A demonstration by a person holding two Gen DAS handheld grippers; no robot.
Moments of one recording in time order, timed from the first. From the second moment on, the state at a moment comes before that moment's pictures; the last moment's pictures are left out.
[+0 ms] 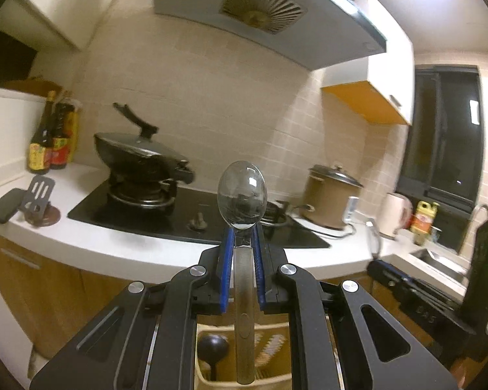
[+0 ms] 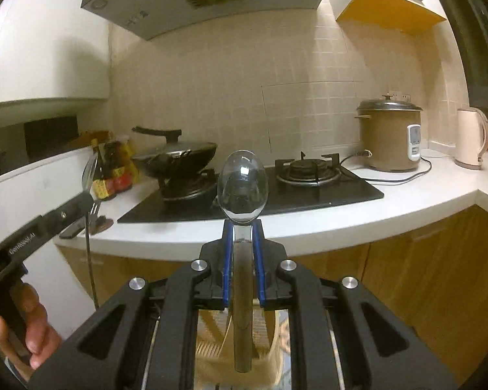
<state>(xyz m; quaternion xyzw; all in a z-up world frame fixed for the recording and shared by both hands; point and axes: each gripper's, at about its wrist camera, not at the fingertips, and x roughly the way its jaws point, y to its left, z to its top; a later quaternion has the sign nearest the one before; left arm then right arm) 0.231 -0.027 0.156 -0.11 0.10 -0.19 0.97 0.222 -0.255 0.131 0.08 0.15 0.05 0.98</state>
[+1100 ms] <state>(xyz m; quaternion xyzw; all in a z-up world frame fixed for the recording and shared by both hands) 0.257 -0.030 0.093 -0.09 0.12 -0.19 0.97 0.230 -0.240 0.081 0.02 0.12 0.04 0.99</state>
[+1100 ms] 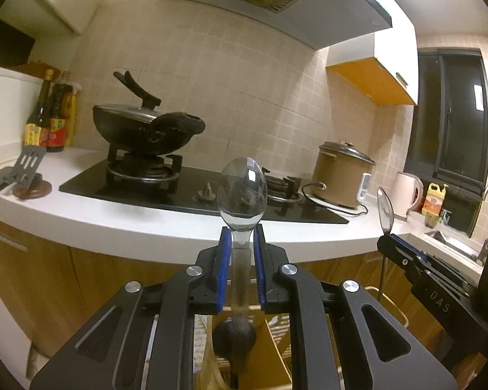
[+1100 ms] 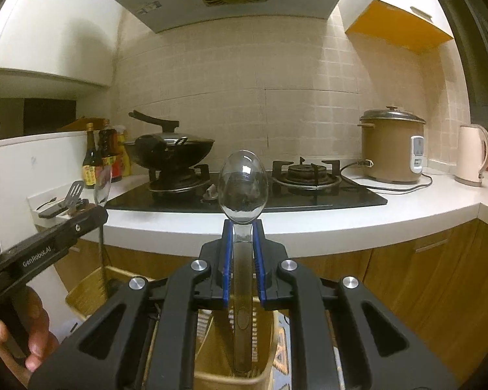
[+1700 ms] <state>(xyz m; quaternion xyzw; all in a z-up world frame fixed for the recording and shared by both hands) 0.187 0.005 0.124 -0.08 0.14 -0.20 0.97 0.168 -0.251 0.105 0.03 0.20 0.07 0.98</state>
